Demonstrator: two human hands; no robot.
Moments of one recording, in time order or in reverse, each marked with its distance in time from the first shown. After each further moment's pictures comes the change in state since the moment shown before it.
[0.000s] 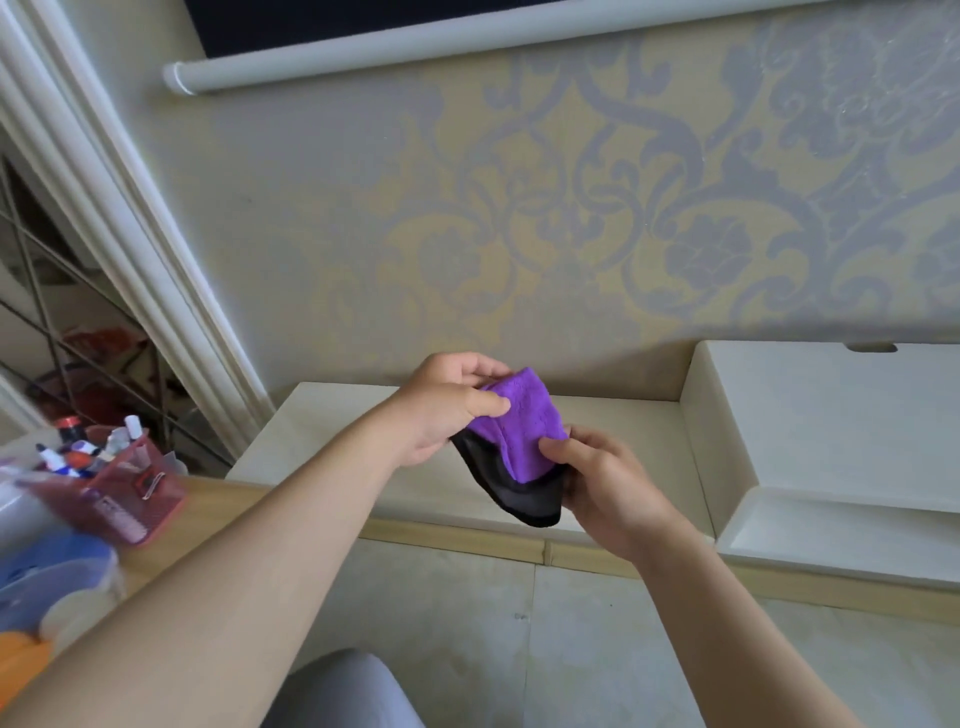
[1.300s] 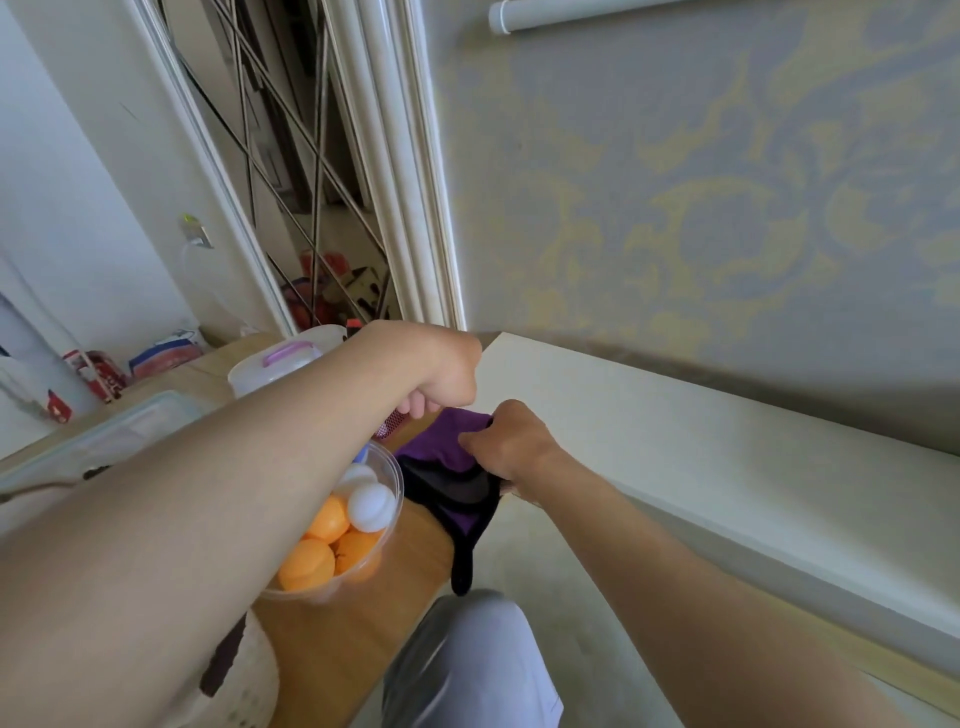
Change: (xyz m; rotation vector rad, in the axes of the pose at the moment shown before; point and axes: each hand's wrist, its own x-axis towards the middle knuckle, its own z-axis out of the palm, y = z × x) left_hand -0.084 -0.016 -0.196 1.224 -0.040 -0.624; right_hand 0.055 0.080 0.261 -0.976 -0.275 0.192
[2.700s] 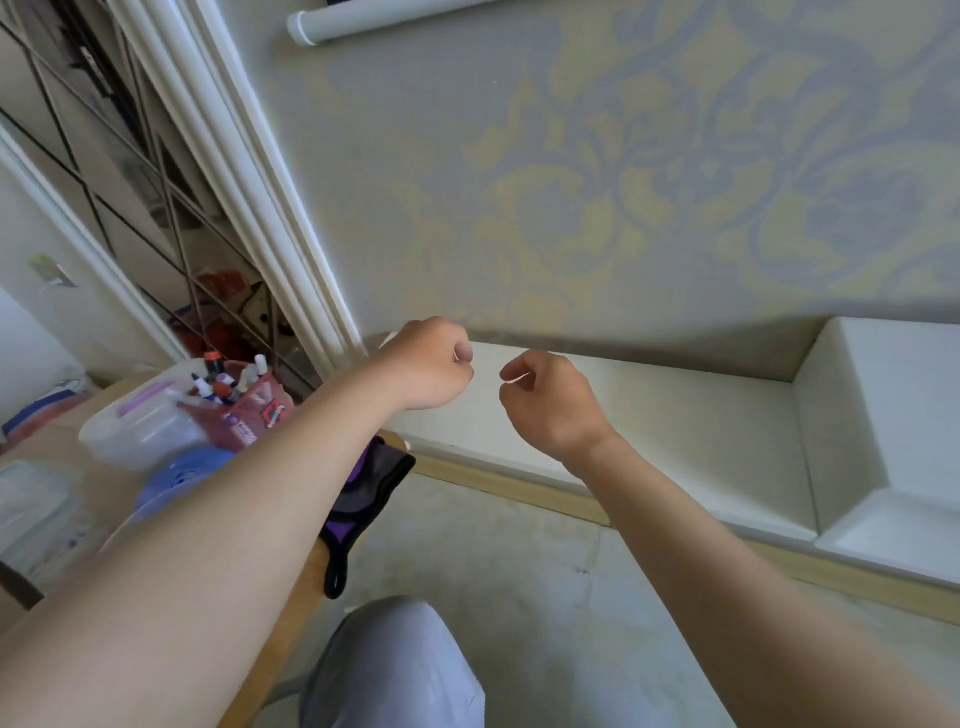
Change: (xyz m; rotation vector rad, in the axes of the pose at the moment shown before) left_hand -0.001 0.119 0.007 -0.352 0.383 0.286; right_hand -0.067 0.072 -0.138 0.100 0.393 -0.139
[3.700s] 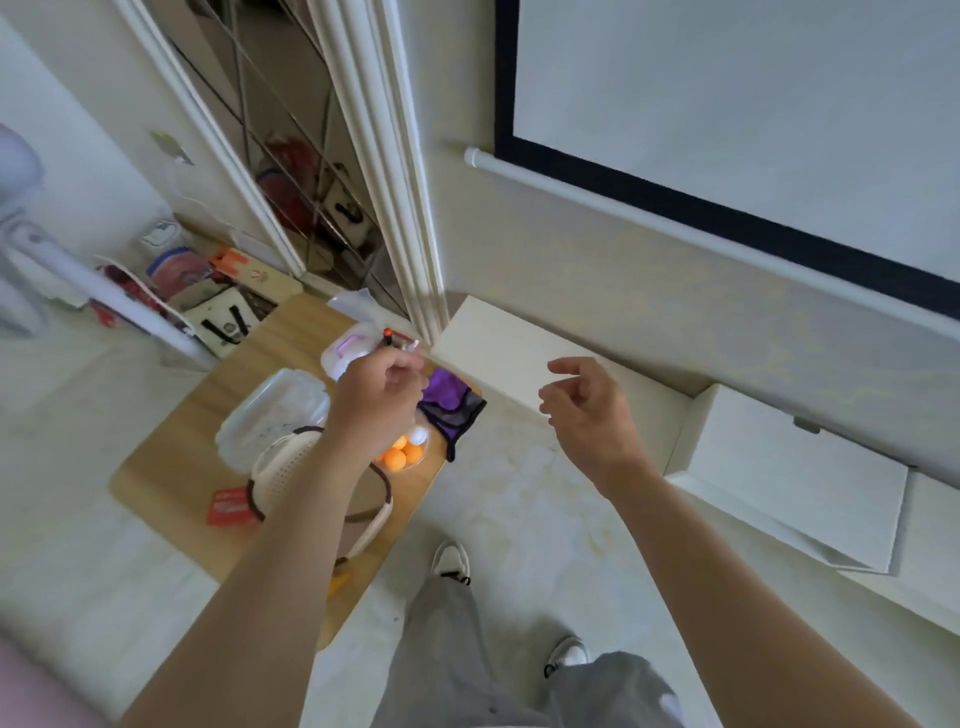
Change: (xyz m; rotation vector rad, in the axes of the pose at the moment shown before) left_hand -0.247 0.040 -0.328 -0.778 0.136 -0.532; right_hand -0.169 -0.346 -0.140 0.111 -0.098 0.258
